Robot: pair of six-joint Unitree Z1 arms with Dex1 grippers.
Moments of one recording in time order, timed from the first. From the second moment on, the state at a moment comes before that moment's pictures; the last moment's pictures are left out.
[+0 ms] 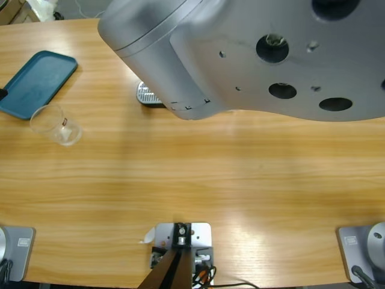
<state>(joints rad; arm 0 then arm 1) -0.65 0.94 -0.86 0.56 0.13 -0.03 1.16 1.99 -1.49 0.09 -0.81 -0.08</state>
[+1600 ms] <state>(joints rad) -0.58 0.97 -0.84 0.57 0.08 -0.22 1.05 1.22 -1.09 0.64 -0.31 0.17</state>
